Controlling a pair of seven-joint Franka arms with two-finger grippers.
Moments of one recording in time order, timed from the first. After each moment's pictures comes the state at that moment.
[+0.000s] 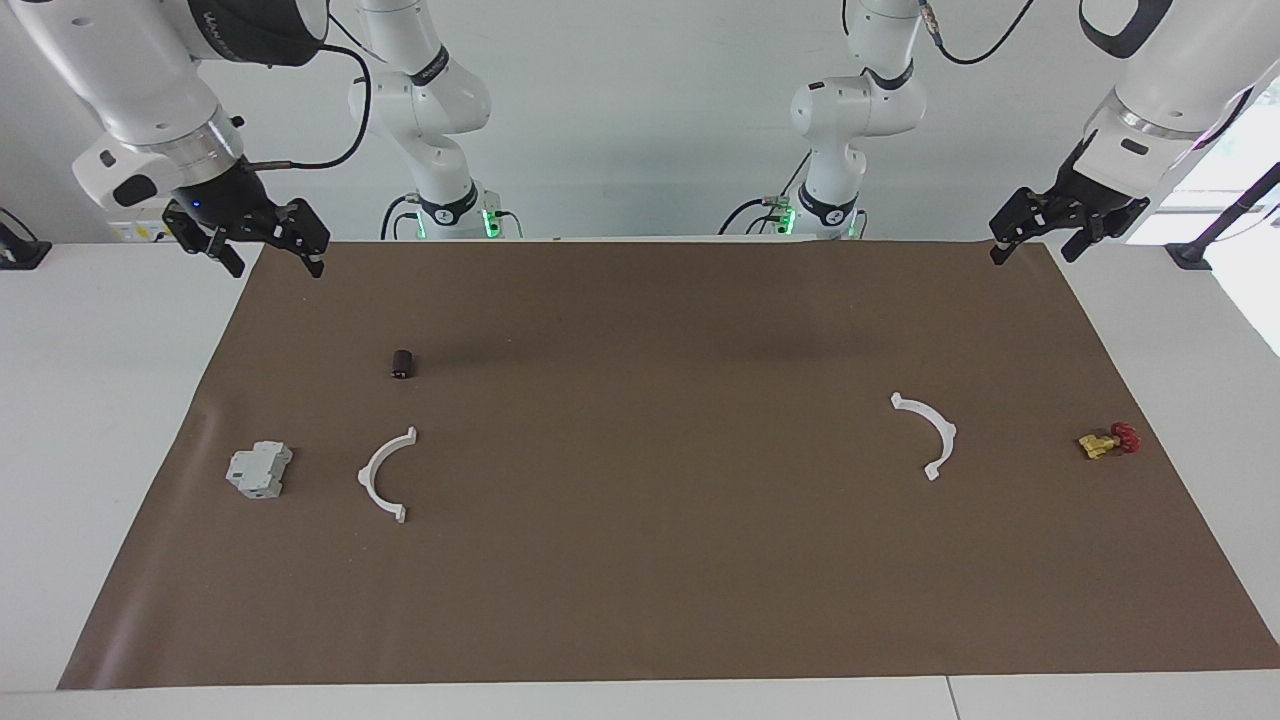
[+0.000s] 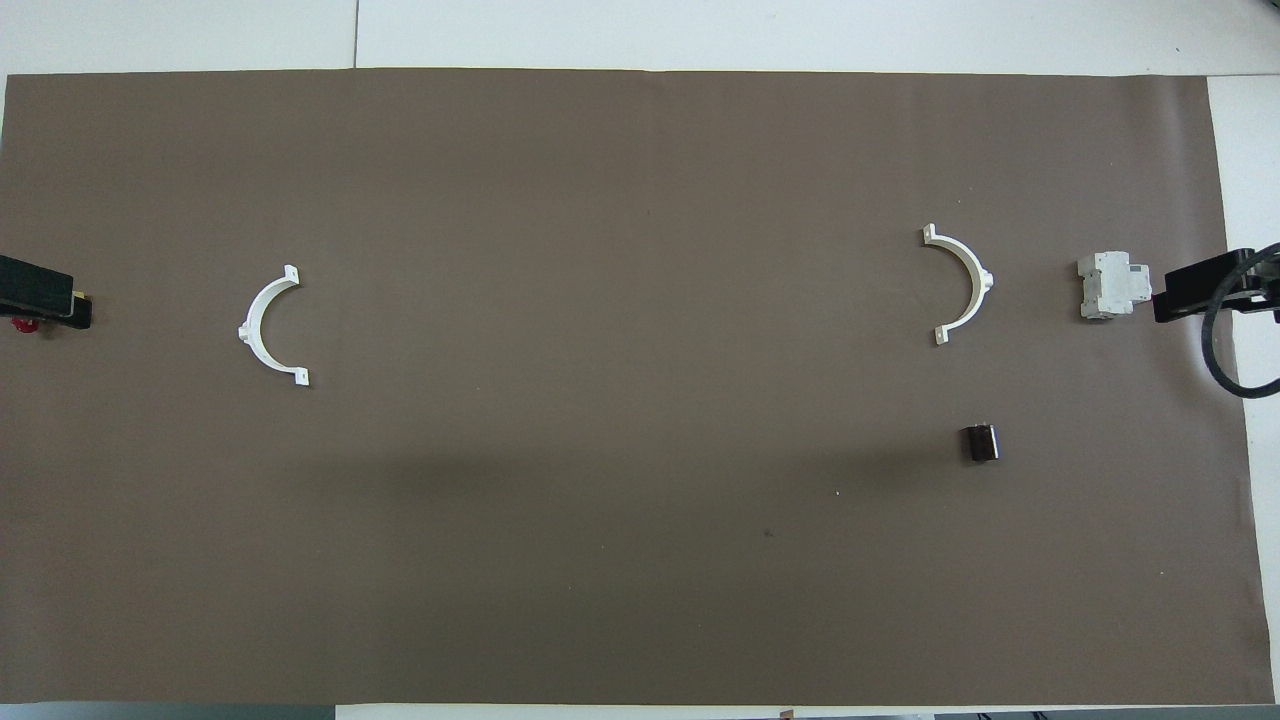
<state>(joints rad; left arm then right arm) 0.00 -0.01 -0.01 -1.52 -0.02 1.47 0.02 0.02 0.00 -0.10 -1.56 0.00 1.51 -0.05</state>
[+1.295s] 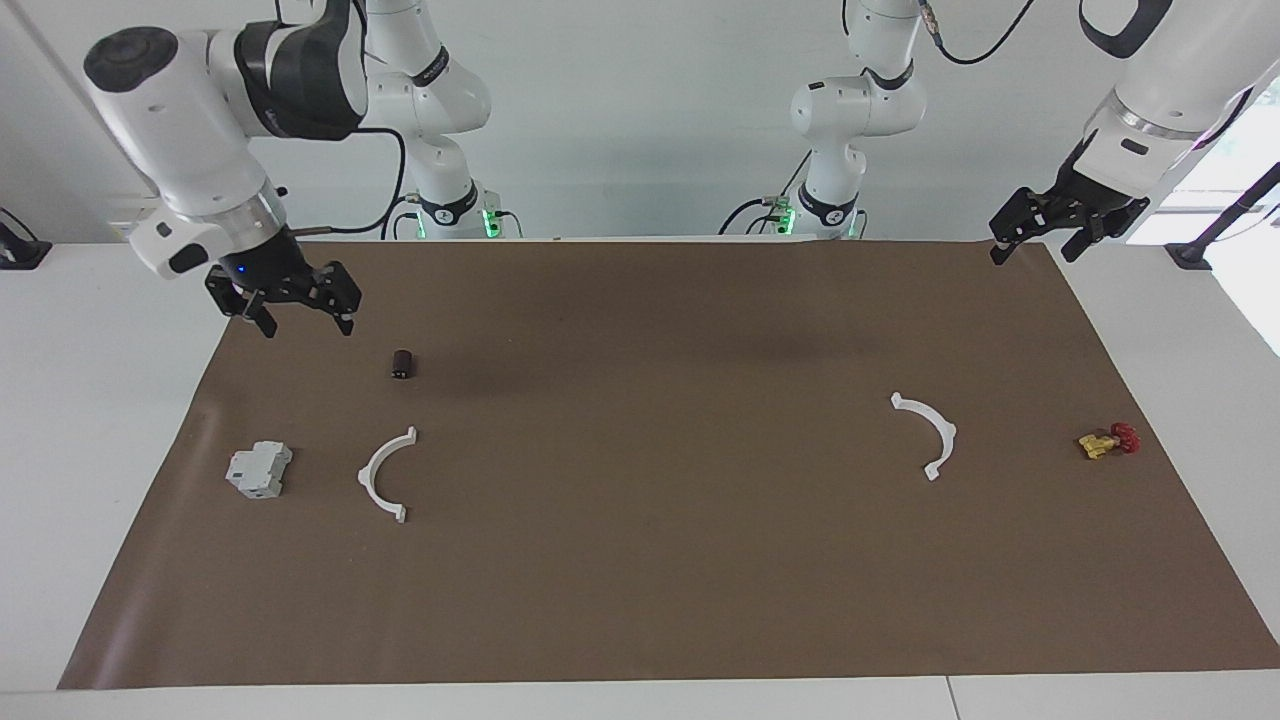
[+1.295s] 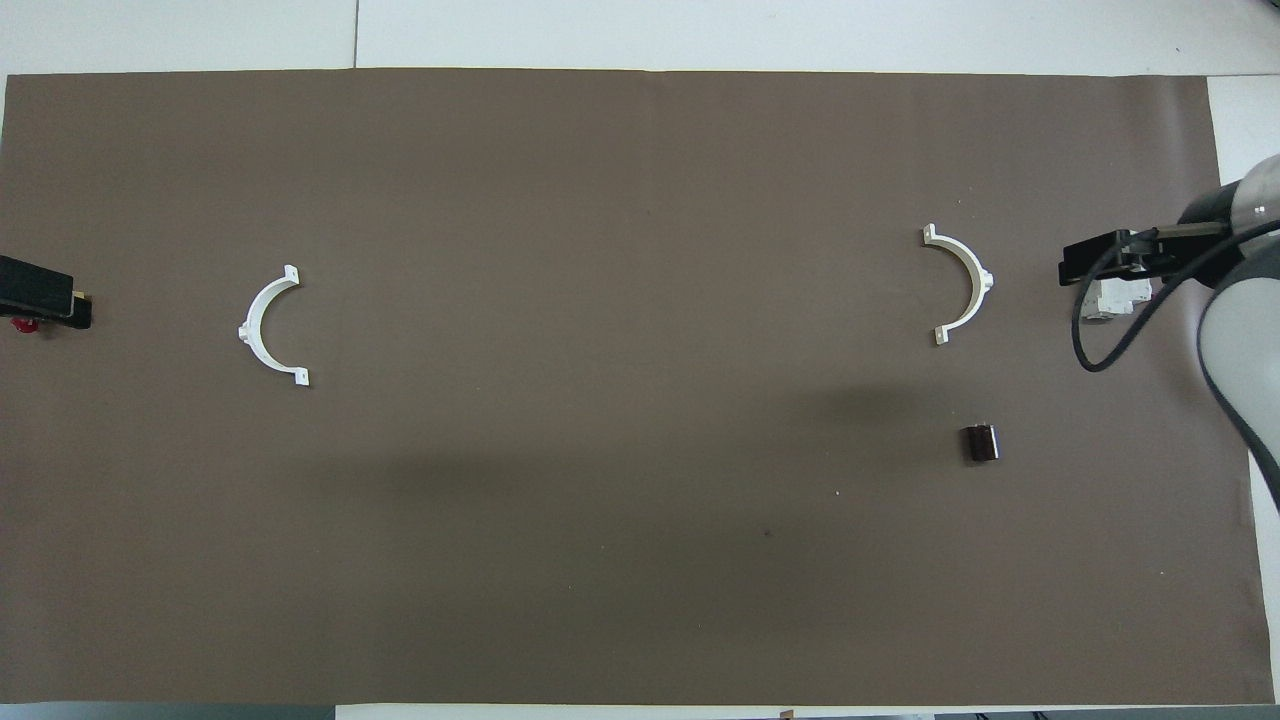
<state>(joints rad) 0.00 -0.01 -0.01 -1.52 -0.02 1.47 0.02 0.06 0.08 -0.10 -1.73 0.03 1.87 -0.06</state>
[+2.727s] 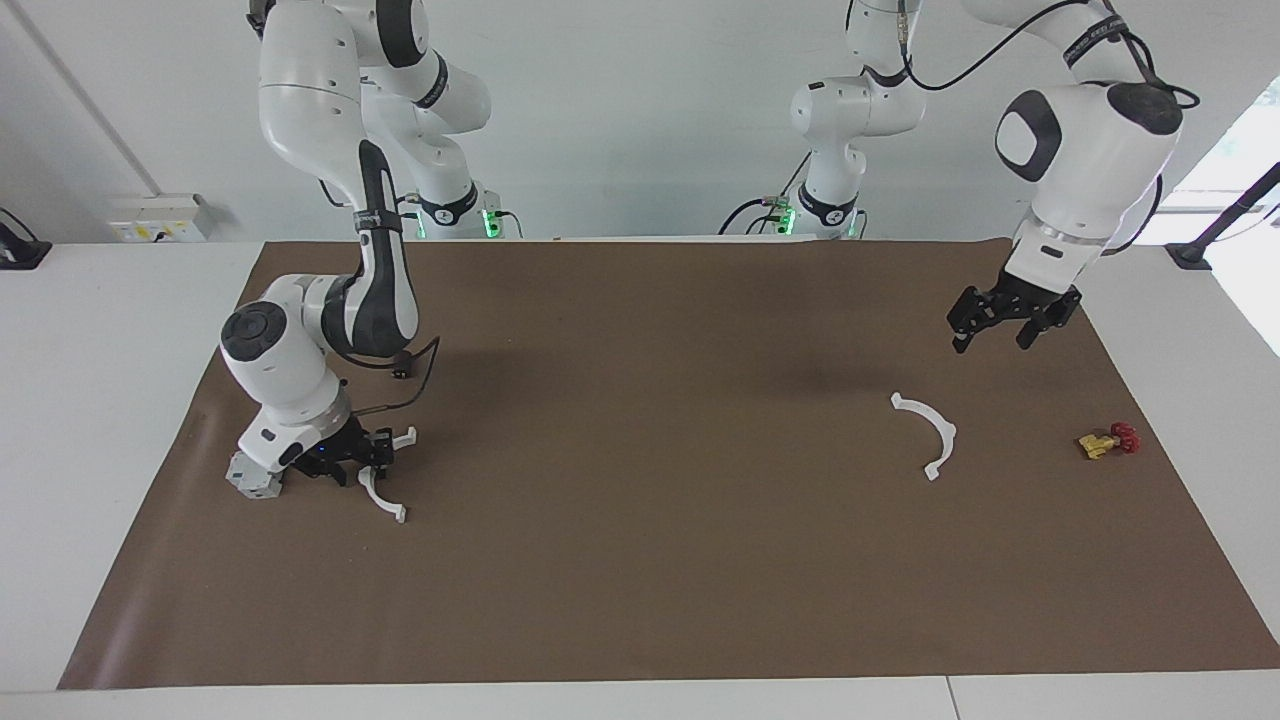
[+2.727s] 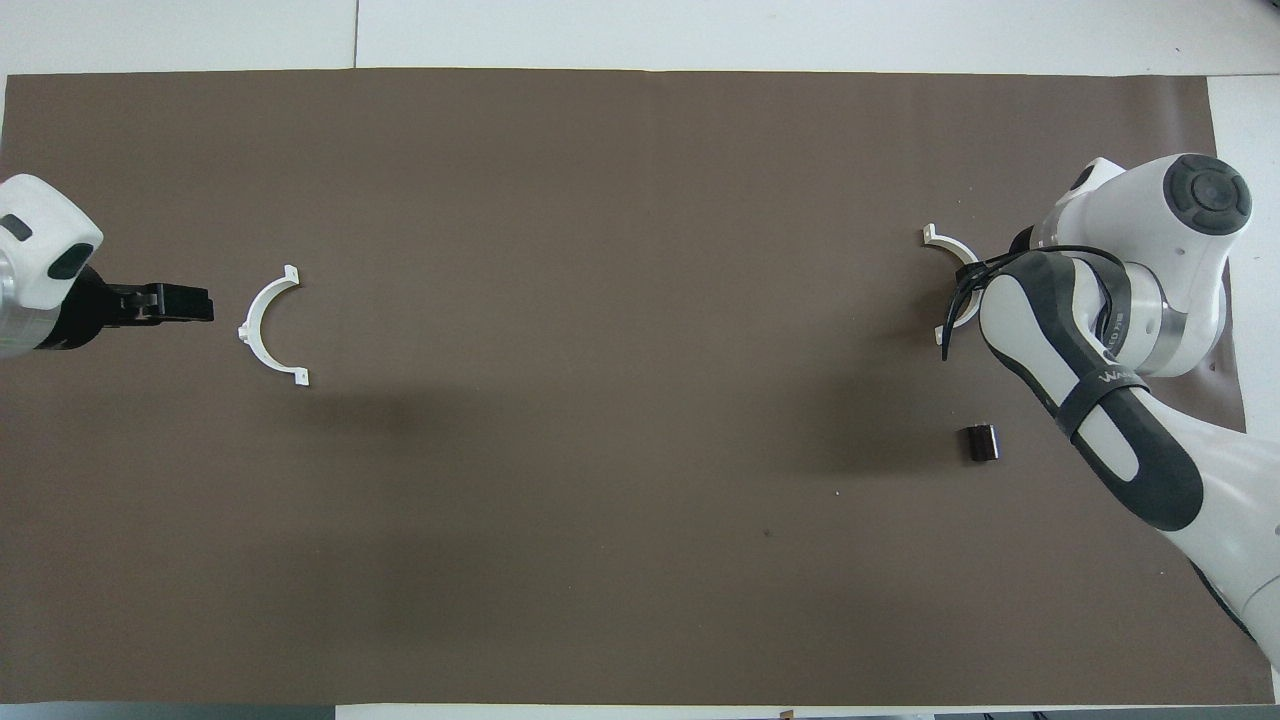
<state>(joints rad) 0.00 -0.05 -0.01 -2.05 -0.02 2.13 0.02 0.03 0.42 -0.10 -1.87 0.06 2.34 -0.27</state>
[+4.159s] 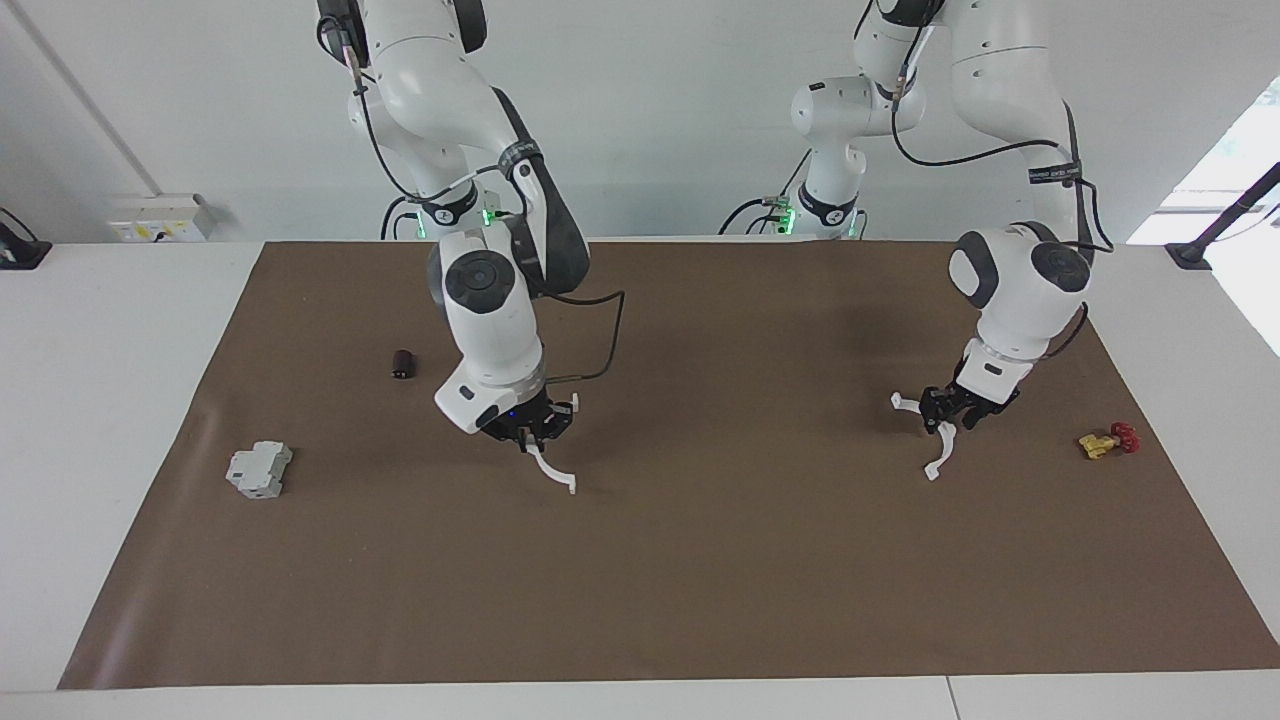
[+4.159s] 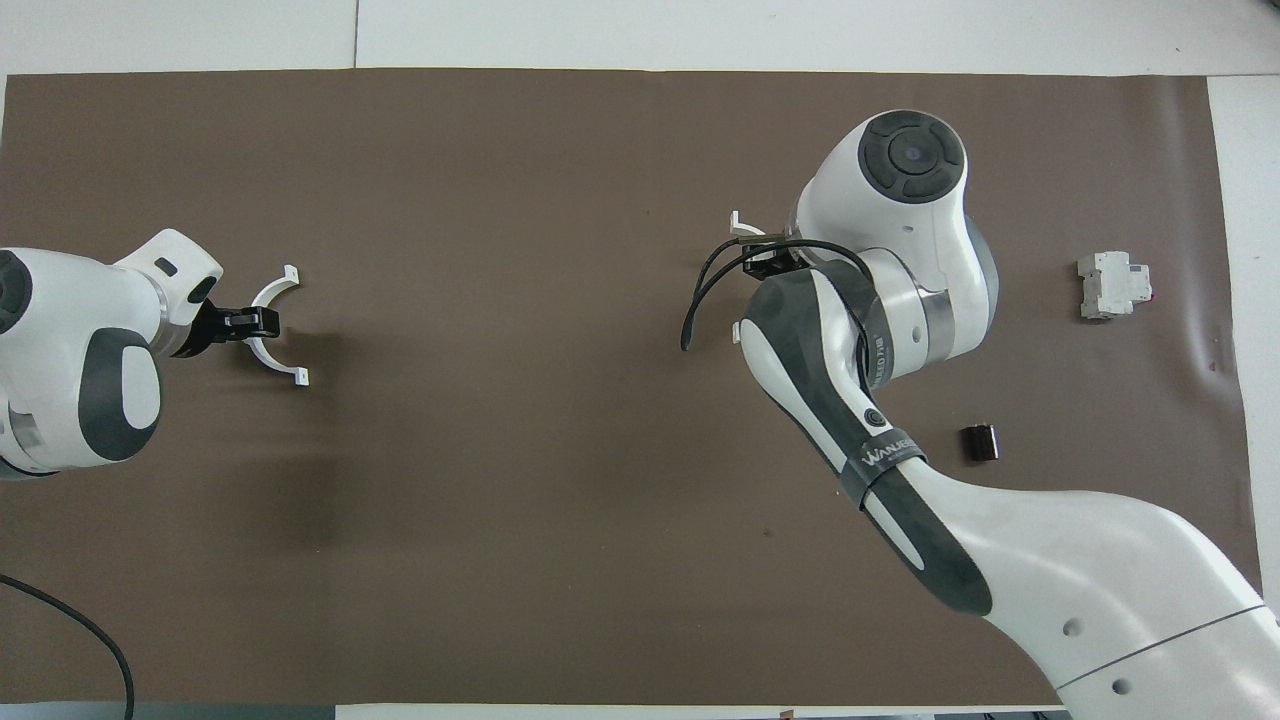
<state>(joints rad) 0.03 0.22 0.00 -2.15 -0.02 2.47 0.02 0.43 0.44 -0.09 -1.65 0.06 2.12 0.32</state>
